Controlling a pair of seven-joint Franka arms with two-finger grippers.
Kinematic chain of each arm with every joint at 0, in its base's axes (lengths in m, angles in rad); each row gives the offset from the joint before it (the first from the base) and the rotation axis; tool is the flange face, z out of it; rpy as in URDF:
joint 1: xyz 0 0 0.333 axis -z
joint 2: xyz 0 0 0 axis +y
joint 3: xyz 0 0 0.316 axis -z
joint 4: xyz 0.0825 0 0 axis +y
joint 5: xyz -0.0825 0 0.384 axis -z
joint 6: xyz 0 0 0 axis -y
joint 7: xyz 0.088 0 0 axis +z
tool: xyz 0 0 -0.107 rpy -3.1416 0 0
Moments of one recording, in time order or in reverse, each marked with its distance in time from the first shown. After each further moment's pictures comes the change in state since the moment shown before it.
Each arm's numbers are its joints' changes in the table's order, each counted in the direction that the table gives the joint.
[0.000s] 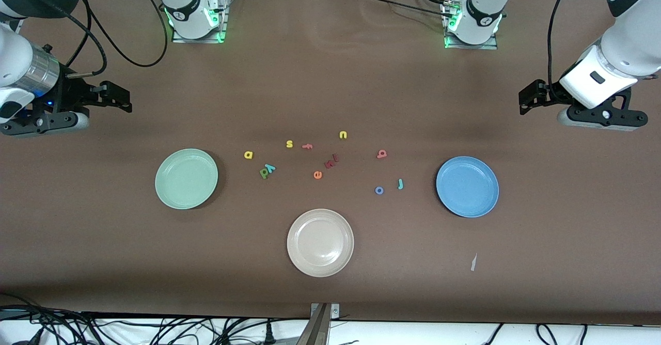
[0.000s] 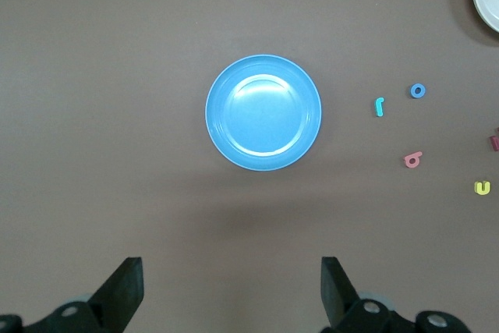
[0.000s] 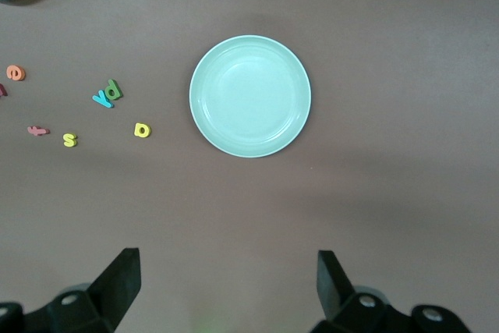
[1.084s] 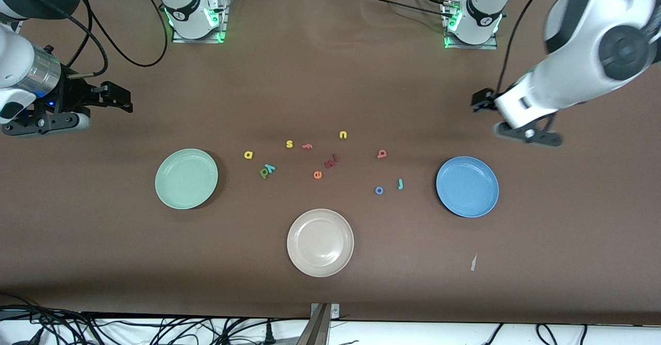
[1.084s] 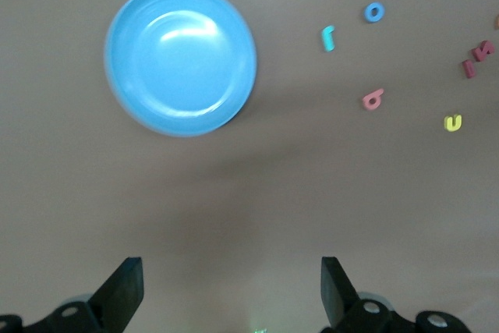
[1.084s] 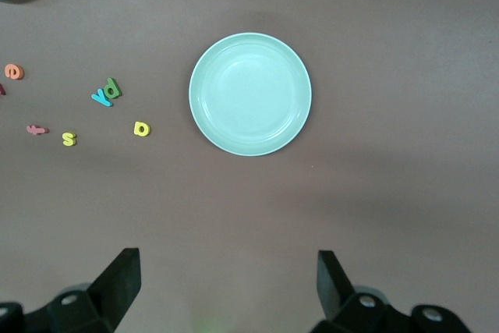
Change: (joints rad) left arm 0.138 0.180 0.016 0.014 0.060 0.015 0.004; right arm 0.000 0.002 0.000 0.005 0.000 0.000 -0.004
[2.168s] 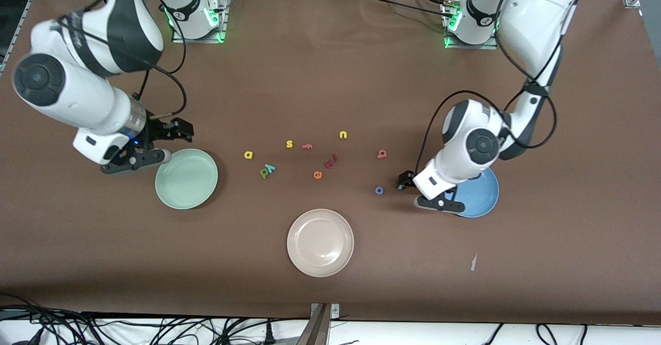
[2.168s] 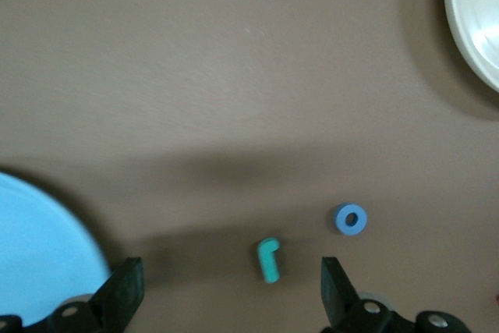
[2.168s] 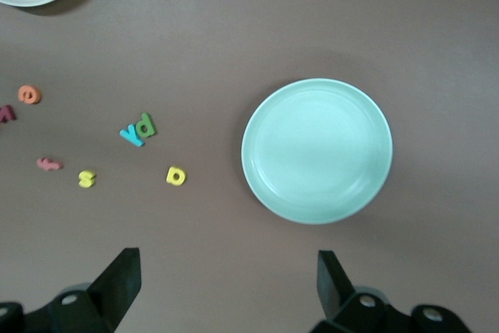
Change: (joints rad) left arm 0.119 0.456 0.002 -0.005 0.000 0.732 0.197; right arm -0.135 0.185 -0.017 0.051 0.000 0.268 -0.056
